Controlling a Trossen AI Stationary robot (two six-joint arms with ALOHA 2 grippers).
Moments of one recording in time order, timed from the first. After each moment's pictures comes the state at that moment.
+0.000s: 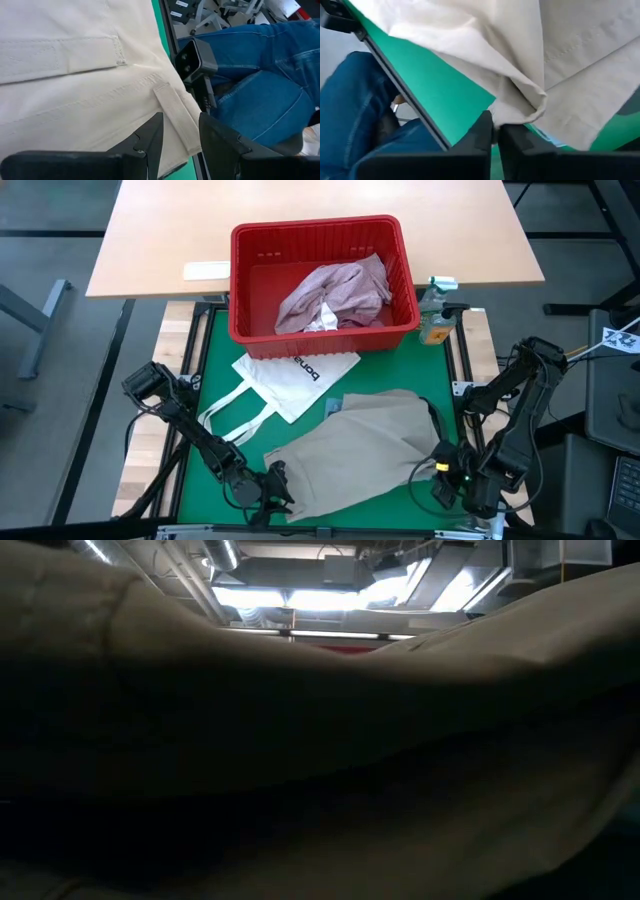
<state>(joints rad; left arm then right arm) -0.76 1.83 0.88 0.37 -0.26 -0.70 1.10 1.38 1.12 -1.04 0.25 1.80</state>
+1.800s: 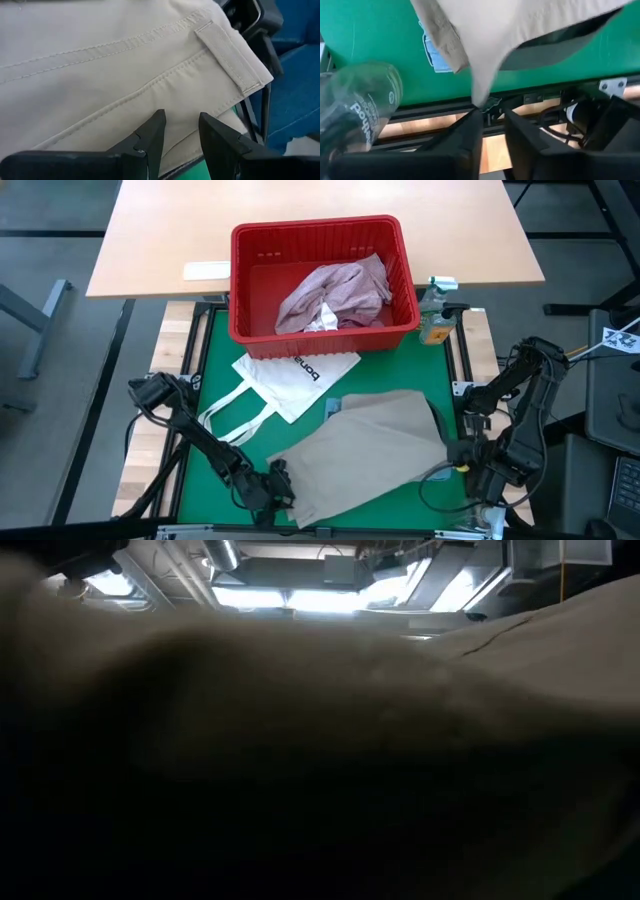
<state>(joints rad) -0.76 1.97 0.89 0.30 -0.27 -0.70 1.10 1.38 1.25 -1.53 -0.02 1.18</state>
